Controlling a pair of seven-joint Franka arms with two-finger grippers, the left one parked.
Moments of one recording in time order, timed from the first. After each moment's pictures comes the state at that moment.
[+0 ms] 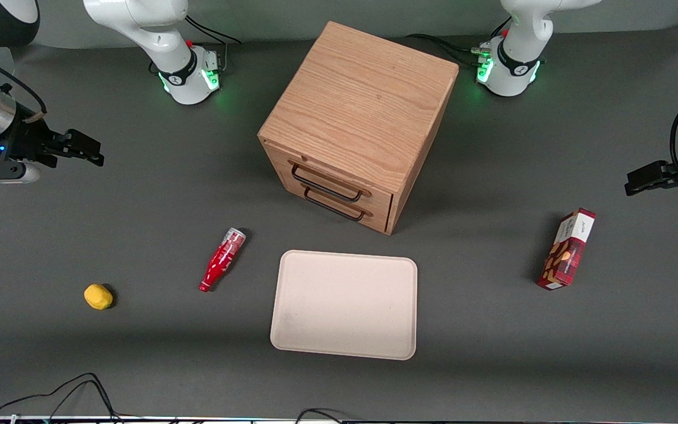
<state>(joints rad) -0.01 -0.07 0.05 -1.72 0.02 1.56 0.07</state>
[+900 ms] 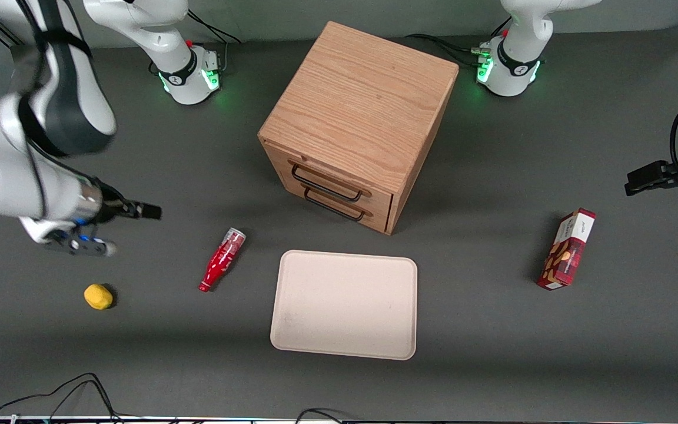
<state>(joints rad) 0.03 0.28 0.11 -1.69 0.03 1.77 0.35</state>
